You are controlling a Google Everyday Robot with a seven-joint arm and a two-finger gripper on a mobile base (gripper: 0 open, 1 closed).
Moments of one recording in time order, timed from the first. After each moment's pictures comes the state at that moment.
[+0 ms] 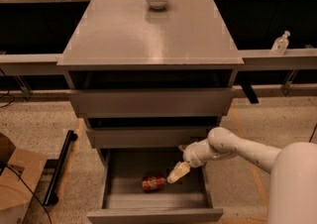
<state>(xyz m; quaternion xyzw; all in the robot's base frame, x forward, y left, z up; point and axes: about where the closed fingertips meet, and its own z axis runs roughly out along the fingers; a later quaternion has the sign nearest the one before) 0.583 -0.075 0.370 -0.50 0.78 0.29 0.23</state>
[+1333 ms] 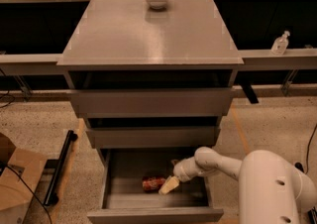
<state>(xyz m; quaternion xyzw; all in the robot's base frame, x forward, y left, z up) 0.586 -0.043 0.230 -0.48 0.79 0.29 0.23</state>
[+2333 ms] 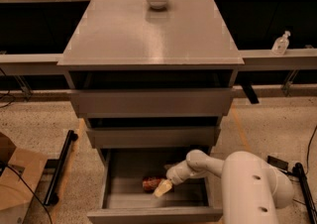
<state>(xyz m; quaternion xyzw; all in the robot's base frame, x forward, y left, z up) 0.584 -0.015 0.187 -0.48 0.79 0.32 0.20</state>
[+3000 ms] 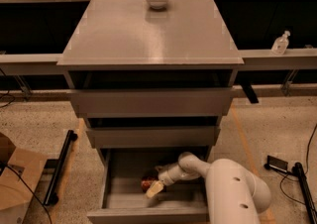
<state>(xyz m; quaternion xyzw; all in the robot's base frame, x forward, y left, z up) 0.594 0.034 0.147 -0.49 0.77 0.35 0.22</state>
